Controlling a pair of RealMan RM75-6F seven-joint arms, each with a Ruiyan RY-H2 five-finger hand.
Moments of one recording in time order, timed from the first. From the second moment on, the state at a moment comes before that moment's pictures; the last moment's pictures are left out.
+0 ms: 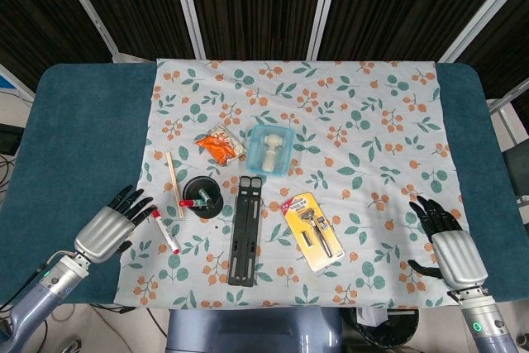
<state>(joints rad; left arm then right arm) -0.41 -1.26 0.07 -1.46 1.74 1.18 0.24 0.14 -1.19 0.00 -1.60 -1.60 1.41 0.00</state>
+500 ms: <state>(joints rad) -0.41 -1.27 0.08 -1.47 1.75 1.18 0.26 0.14 -1.18 -0.01 -1.60 -1.60 1.42 0.01</state>
